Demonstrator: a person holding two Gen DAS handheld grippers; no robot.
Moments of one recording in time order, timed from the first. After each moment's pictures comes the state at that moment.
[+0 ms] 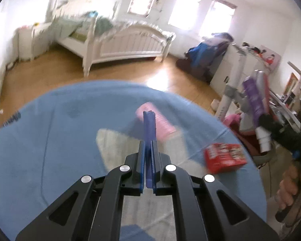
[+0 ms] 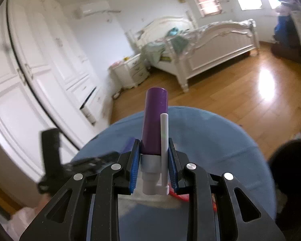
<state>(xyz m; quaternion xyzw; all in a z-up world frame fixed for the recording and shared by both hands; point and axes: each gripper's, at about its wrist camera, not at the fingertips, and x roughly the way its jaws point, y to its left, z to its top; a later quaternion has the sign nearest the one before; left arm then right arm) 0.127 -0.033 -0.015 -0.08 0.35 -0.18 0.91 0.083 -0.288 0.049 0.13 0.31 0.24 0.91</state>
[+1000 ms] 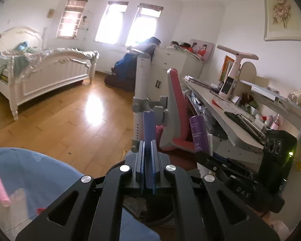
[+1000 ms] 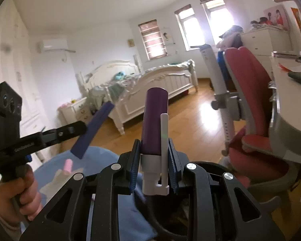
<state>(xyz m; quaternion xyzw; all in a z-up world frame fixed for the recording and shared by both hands) 0.103 -0.300 0.065 -0.04 0.26 -0.40 0.88 -0.015 -0.513 0.065 0.12 0.19 0.02 0.97</state>
